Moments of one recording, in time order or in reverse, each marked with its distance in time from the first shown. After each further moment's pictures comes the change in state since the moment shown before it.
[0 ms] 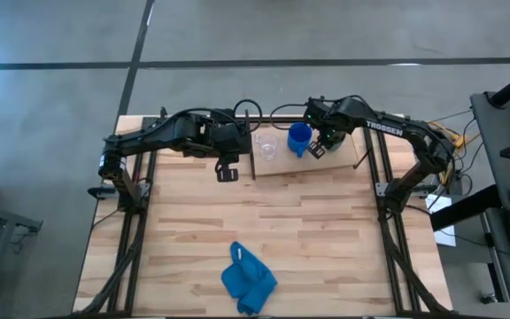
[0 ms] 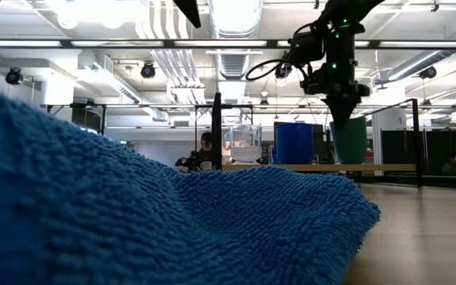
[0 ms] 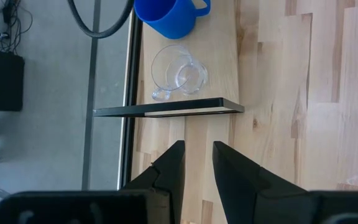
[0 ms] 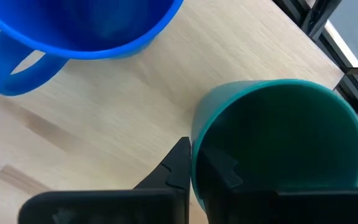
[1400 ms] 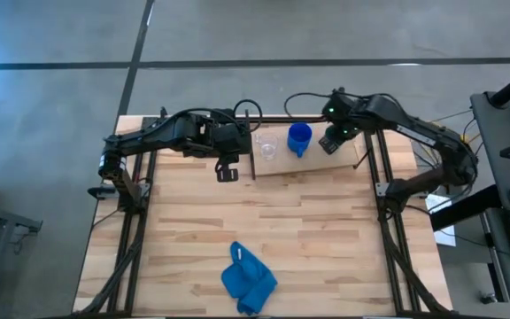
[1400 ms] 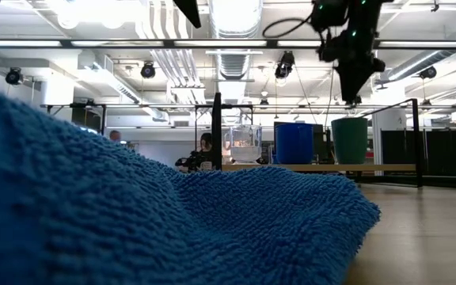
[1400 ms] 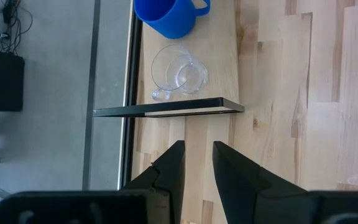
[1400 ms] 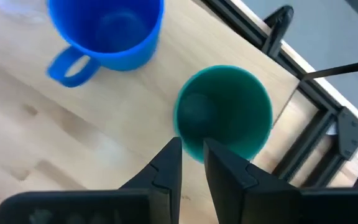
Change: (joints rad) left arm 0.000 0.000 -0.001 0.000 0.000 0.003; right arm 0.000 -0.226 0.002 -0.037 0.009 0.004
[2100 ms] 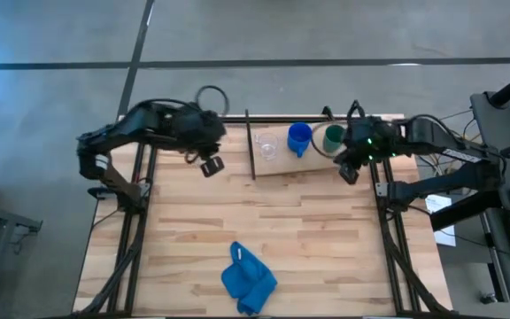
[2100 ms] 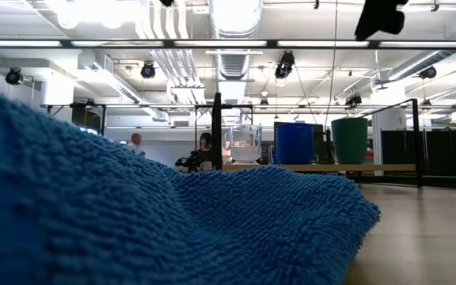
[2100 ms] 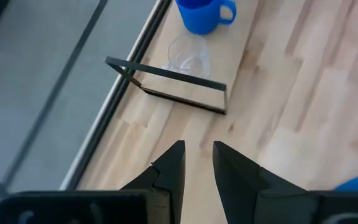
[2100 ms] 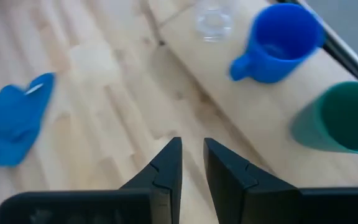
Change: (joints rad) left arm 0.002 -0.153 -0.006 -0.098 0.025 -0.384; right arm 0.394 -0.310 0.000 0.003 -0.126 0.120
